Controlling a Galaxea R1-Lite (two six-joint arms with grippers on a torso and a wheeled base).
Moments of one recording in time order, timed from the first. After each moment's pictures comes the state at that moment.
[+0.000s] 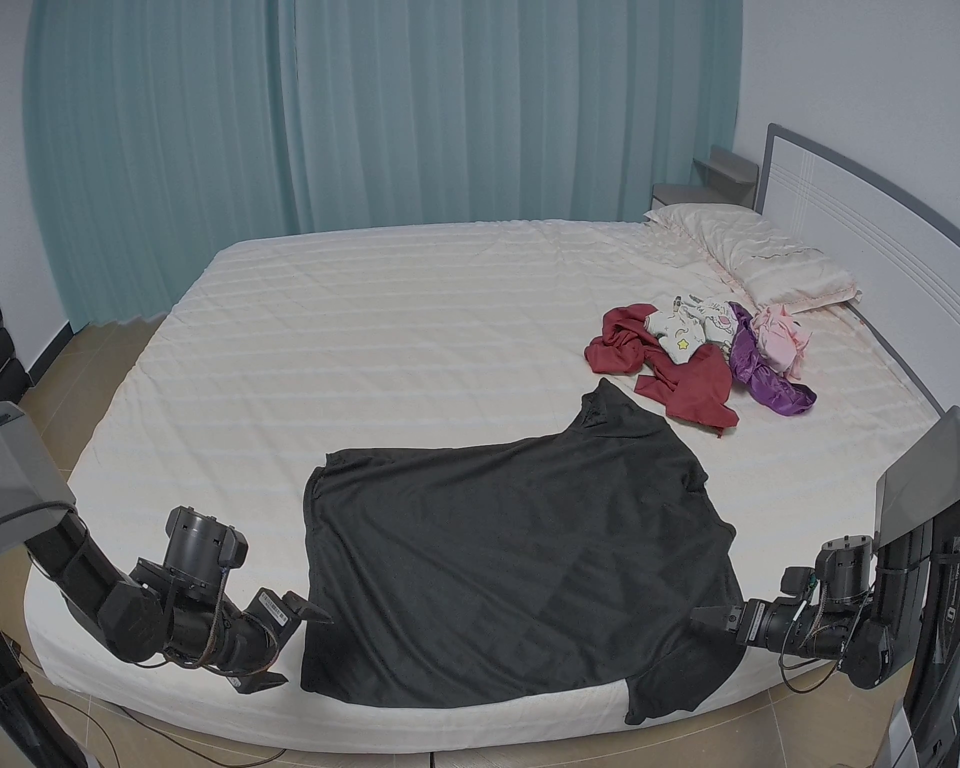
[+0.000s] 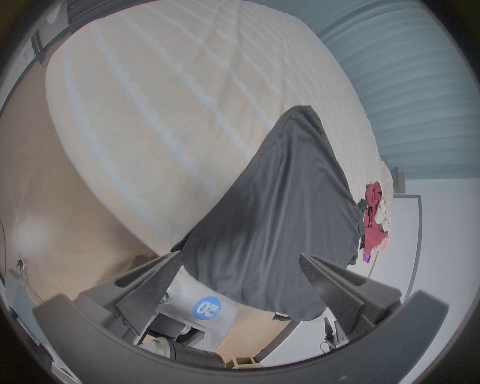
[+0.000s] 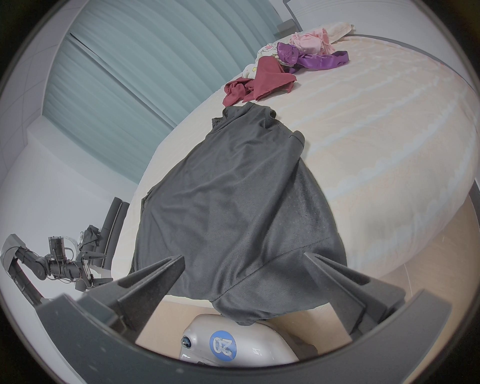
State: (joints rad) left arm -0.26 1.88 -0.40 -0.45 -0.17 -1.18; right arm 0.10 2.31 -0.05 -1.55 0.33 0.46
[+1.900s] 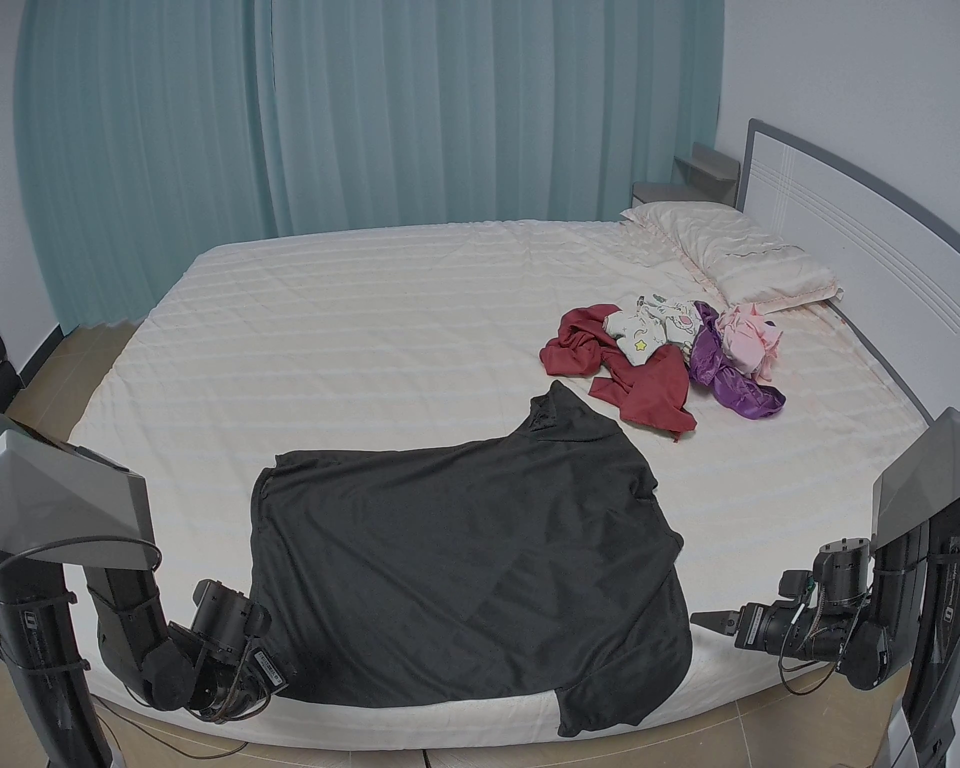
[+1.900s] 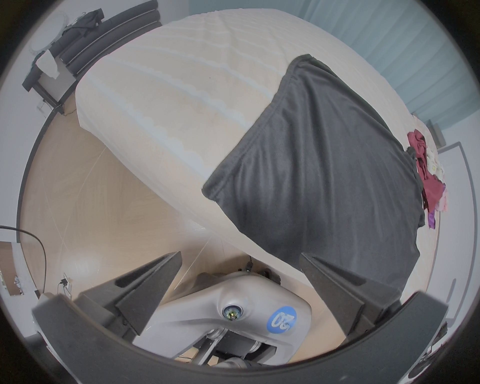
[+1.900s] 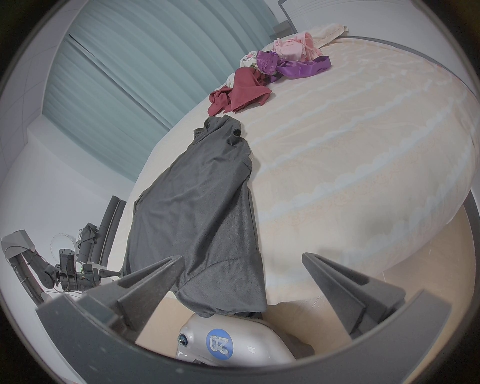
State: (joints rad) left arm -0.28 2.16 -0.21 -0.75 0.21 -0.98; right arm 0.10 2.32 -0.05 -1.55 0.33 0.44
